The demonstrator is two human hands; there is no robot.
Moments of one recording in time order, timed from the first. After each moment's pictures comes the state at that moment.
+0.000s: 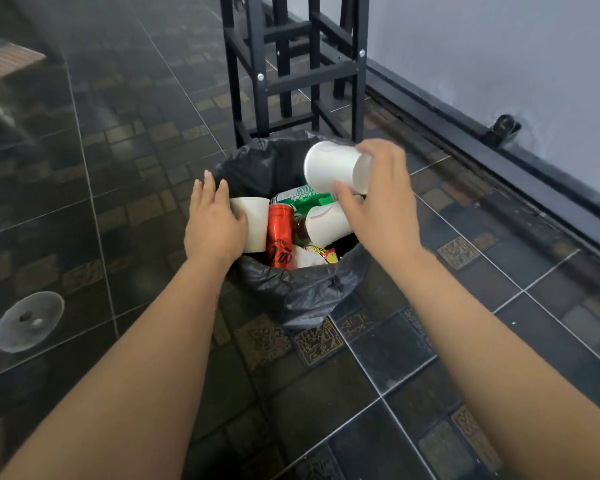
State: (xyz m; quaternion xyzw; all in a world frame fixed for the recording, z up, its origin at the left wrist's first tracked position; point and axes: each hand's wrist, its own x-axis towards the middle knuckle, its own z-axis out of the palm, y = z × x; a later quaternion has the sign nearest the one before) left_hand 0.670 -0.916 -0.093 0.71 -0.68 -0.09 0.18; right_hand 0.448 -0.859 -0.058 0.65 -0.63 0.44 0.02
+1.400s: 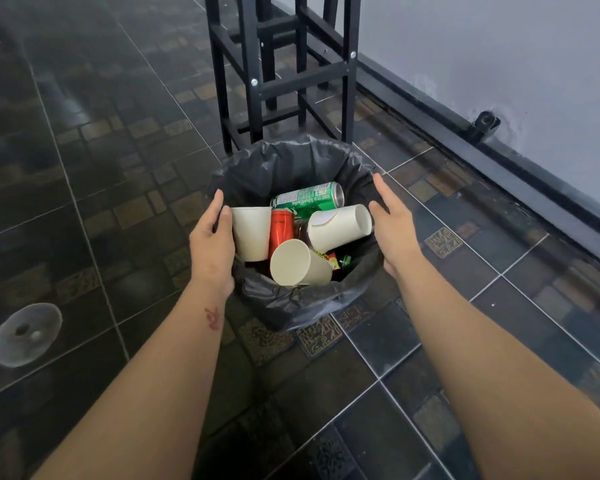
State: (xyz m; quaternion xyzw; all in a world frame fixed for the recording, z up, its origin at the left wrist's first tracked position) left_hand 0.674 -0.899 -0.084 0.60 -0.38 -0.50 0.50; right_hand 0.430 -0.867 -0.086 0.32 -0.69 0.52 -0.39
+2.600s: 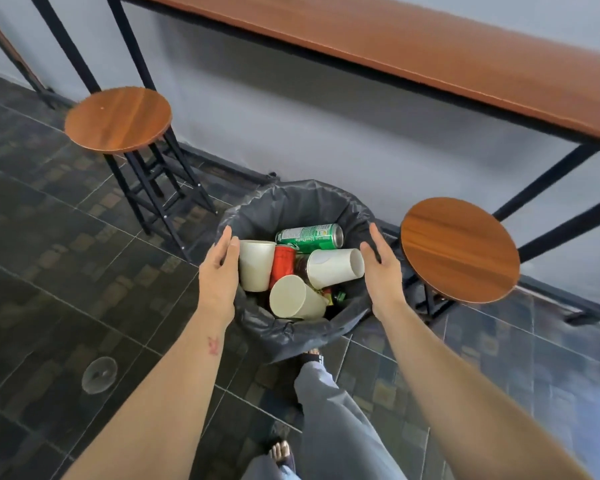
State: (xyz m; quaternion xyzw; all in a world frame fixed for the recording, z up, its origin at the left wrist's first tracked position) left_hand 0.655 -0.579 0.493 0.48 -0.55 -0.62 0.30; right_hand 0.483 -0.402 0.509 0.07 -0.76 0.60 -0.24
